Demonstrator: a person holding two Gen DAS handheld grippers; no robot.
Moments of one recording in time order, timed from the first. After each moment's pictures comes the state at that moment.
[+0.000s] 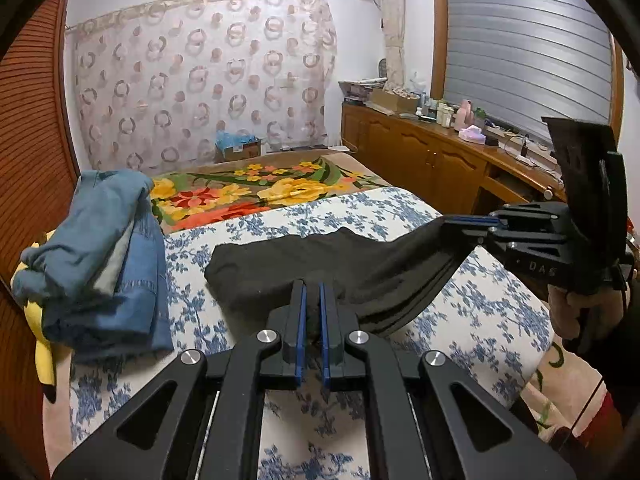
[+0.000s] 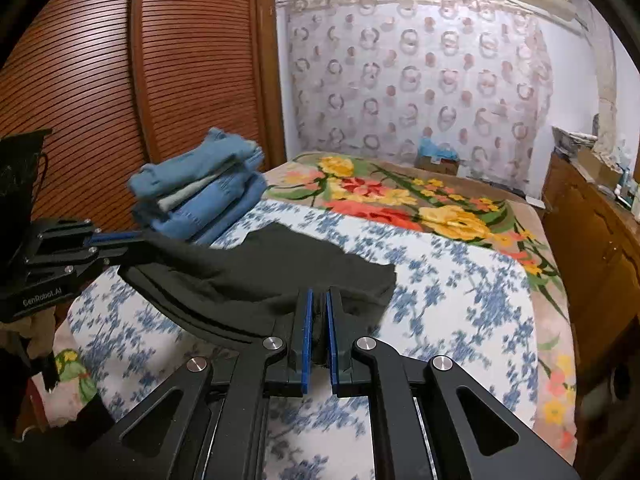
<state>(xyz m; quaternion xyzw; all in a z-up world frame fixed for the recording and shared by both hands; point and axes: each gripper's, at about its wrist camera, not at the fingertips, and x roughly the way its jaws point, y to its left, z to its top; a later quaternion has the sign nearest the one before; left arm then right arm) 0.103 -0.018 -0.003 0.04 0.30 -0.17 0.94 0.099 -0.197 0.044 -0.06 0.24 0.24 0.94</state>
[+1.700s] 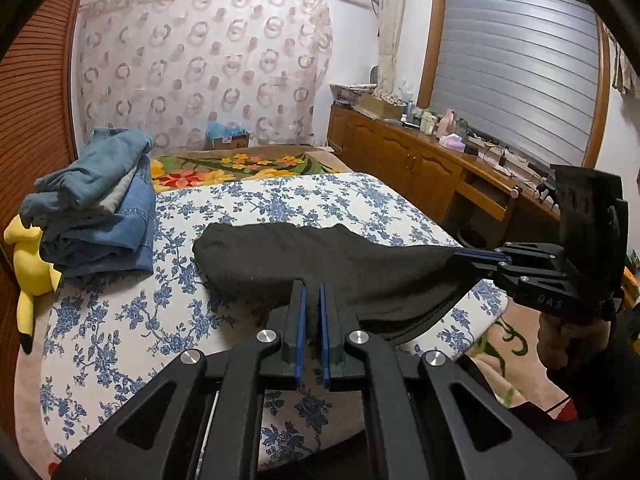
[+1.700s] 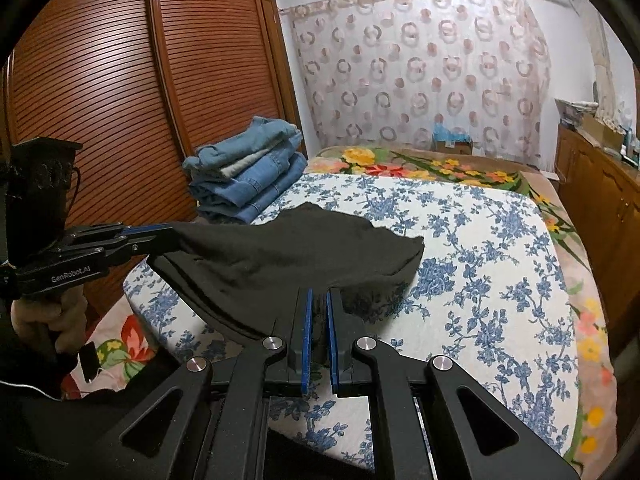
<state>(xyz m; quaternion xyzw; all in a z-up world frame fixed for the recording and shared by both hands) 0.023 -0.010 -0.018 -0.01 0.30 -0.19 0.94 -0.013 -0.227 0.011 -0.01 0.24 0.27 0.93</state>
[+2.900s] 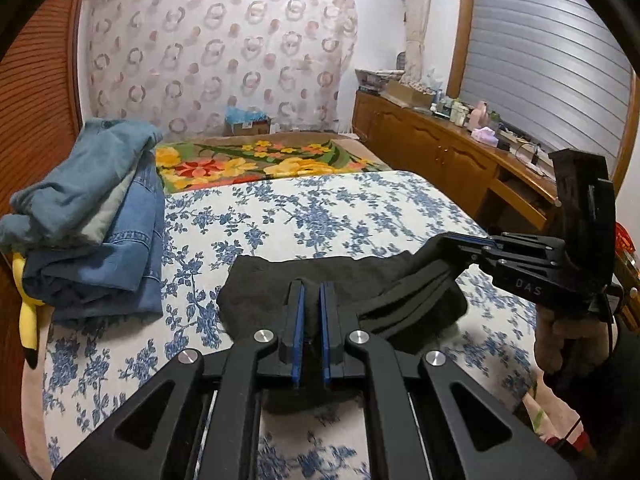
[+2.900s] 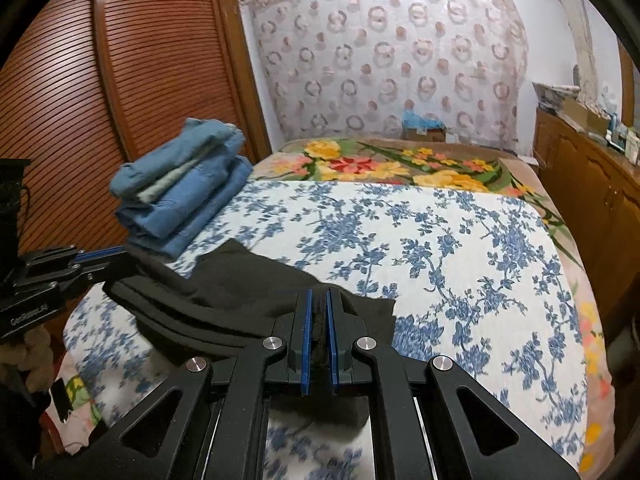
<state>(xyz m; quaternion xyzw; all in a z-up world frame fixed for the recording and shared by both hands) 0.128 -0.002 -0.035 -0.01 0.33 -0.15 0.93 0.126 -0.198 -0.002 0.01 0.28 0.21 0.94</state>
